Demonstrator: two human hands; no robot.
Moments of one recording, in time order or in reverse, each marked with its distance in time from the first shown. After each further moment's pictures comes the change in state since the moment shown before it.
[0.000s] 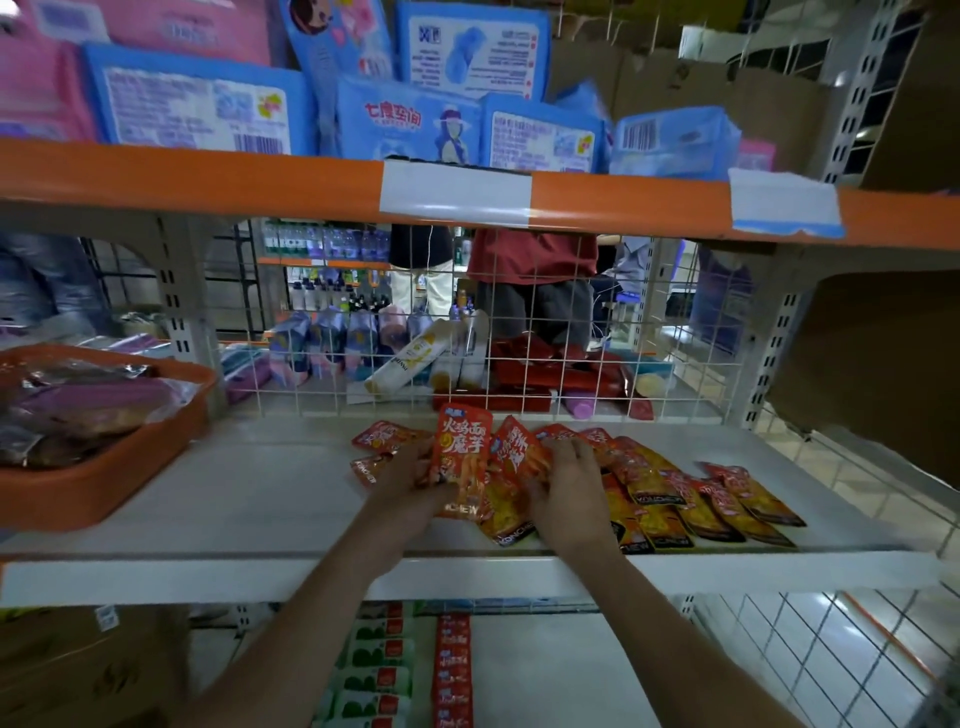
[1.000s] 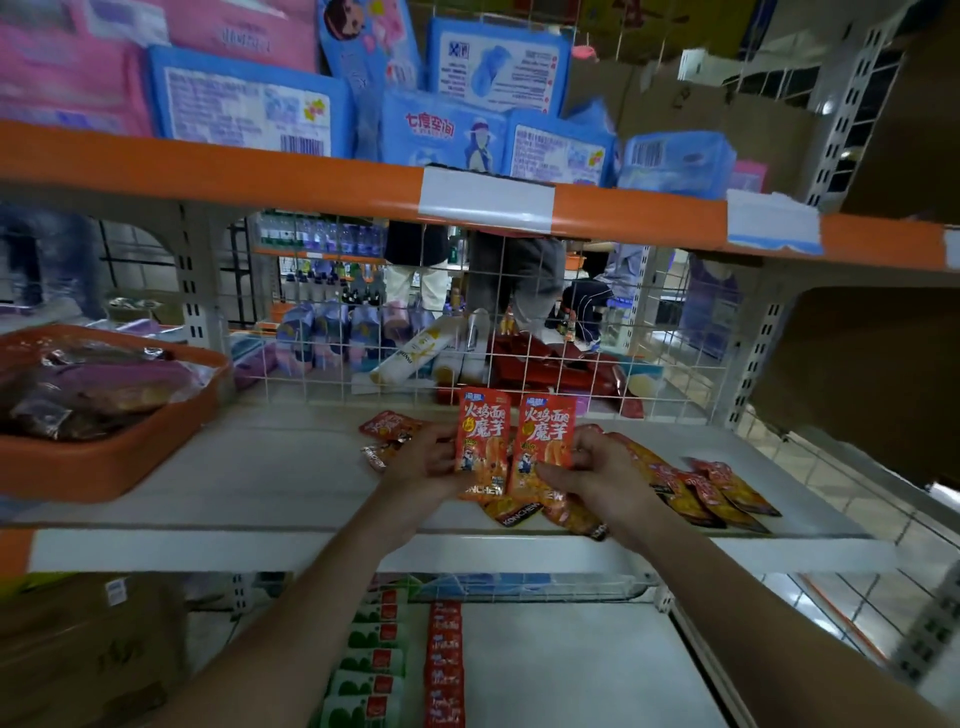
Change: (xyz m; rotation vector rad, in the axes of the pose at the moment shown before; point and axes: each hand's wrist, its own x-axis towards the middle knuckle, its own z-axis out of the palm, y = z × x) left_hand -0.006 0.000 -0.003 -0.023 -0.083 0.103; right_hand -0.012 -0.006 -0.057 0.698 -0.293 0.131
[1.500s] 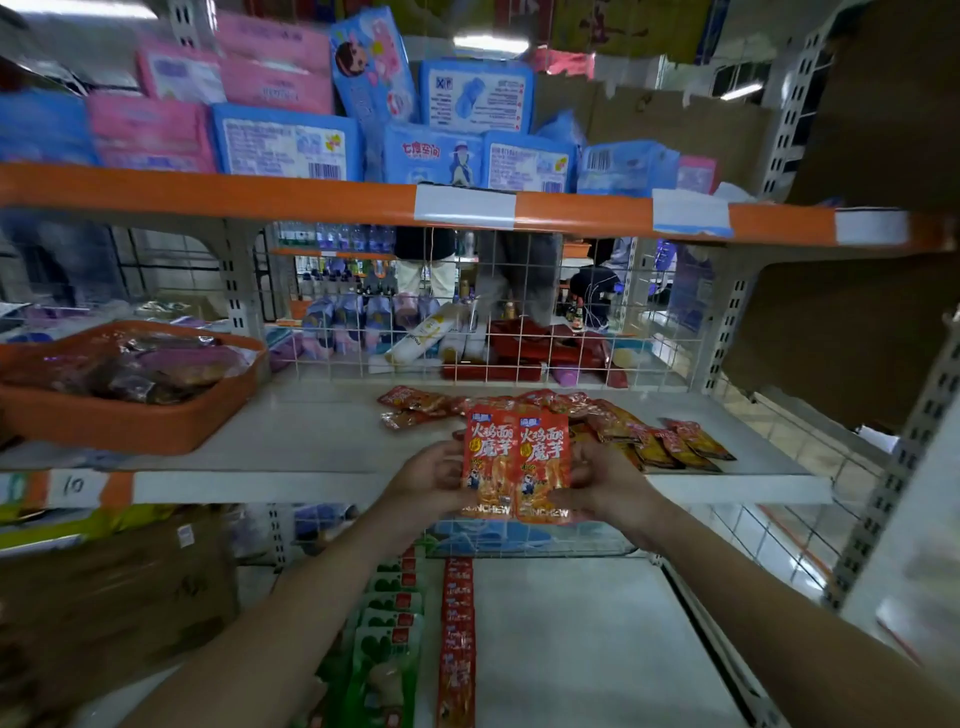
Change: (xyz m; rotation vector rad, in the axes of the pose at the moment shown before) left_hand -0.096 0.013 0.017 0.090 -0.100 -0.081; right_hand -0.088 0.004 -0.021 -0.036 -0.160 0.140
